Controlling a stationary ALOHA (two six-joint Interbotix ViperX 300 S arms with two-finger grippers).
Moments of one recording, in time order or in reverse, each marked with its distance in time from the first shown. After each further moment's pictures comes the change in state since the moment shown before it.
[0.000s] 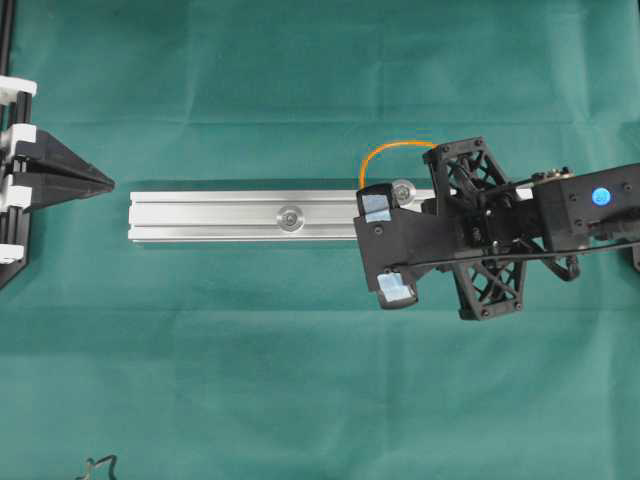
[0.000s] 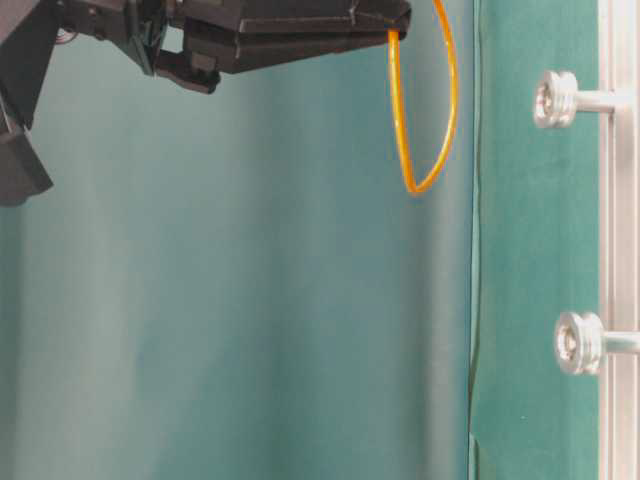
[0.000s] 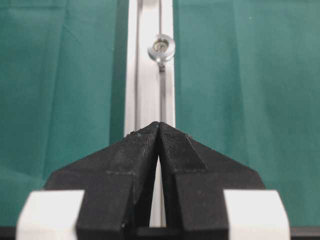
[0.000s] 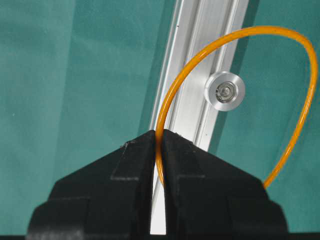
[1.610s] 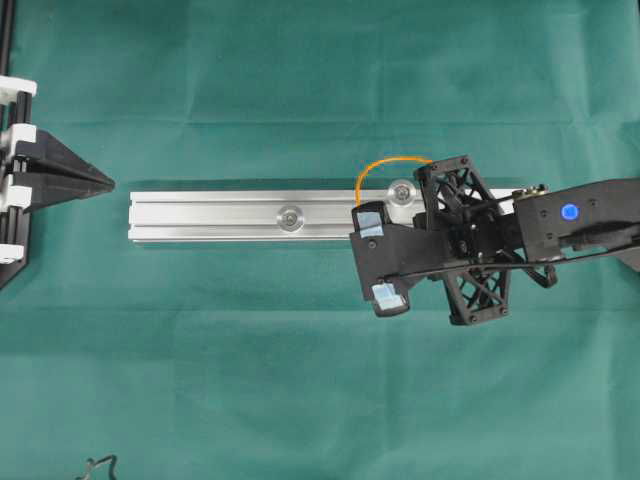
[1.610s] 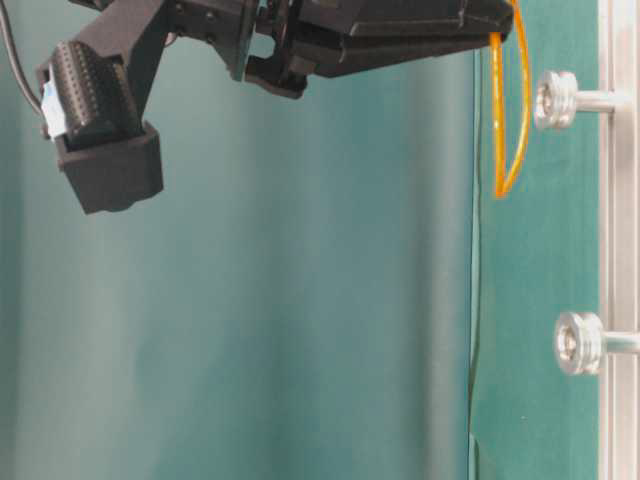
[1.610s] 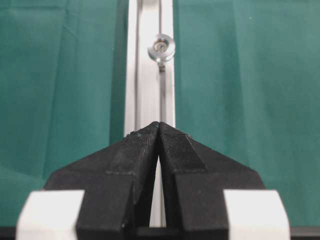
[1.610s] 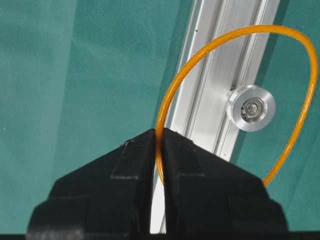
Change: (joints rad) left arm 0.000 0.002 0.000 0.000 -0.002 0.000; right arm -0.002 0.046 0.103 0.012 -0.166 0.003
